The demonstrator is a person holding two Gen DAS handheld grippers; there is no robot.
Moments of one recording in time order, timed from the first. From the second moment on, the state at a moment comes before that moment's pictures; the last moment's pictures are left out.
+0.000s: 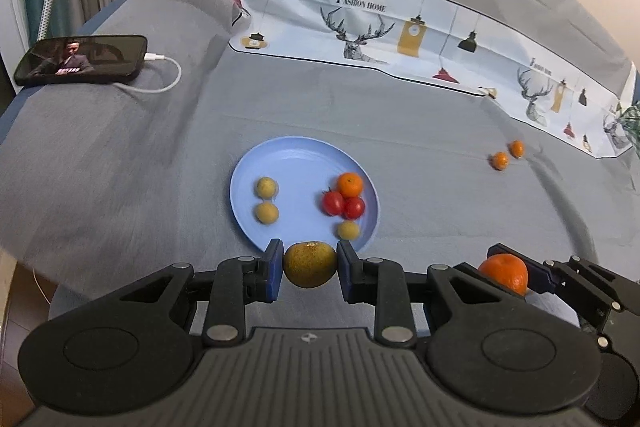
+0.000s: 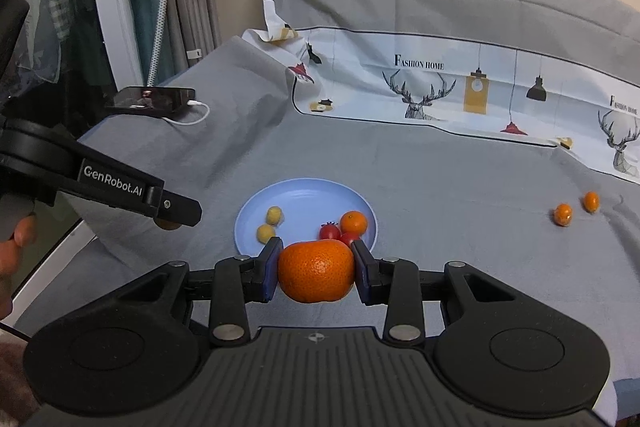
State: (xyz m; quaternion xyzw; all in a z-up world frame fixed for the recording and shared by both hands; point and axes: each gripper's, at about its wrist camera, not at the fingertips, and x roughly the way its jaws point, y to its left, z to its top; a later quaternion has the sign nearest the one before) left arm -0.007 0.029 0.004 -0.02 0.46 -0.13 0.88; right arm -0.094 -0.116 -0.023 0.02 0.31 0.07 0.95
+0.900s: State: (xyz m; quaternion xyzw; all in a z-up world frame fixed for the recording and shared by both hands) left arm 0.210 -0.027 -0.116 0.04 0.50 -0.10 0.86; right arm 0.127 -0.125 -0.129 -0.03 0.35 0.12 0.93
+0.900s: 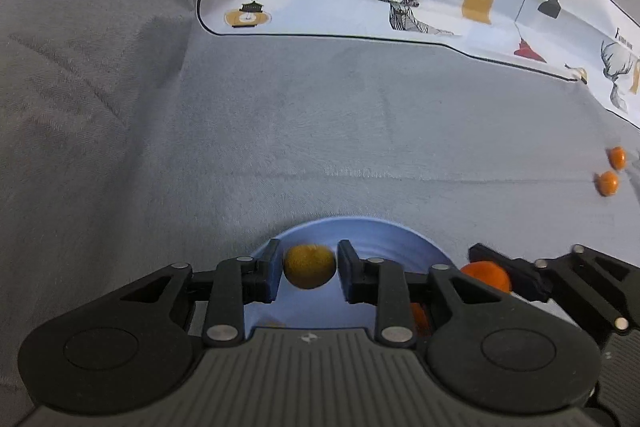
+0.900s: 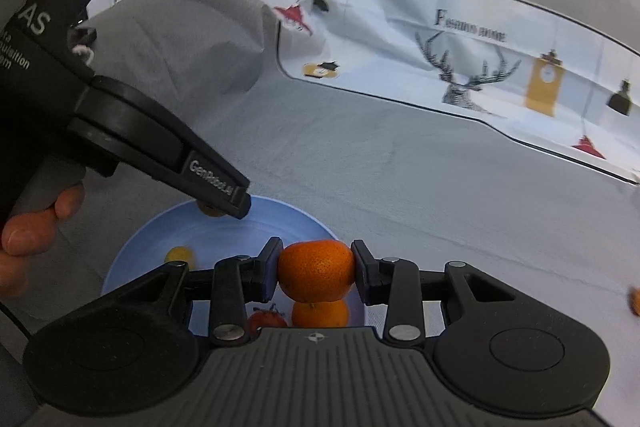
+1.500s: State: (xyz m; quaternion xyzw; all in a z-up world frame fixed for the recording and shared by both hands) left arm 0.046 0.023 -0.034 0.04 0.46 -0.04 0.88; right arm -0.008 -0.123 -0.069 0.01 0.36 0.08 0.93
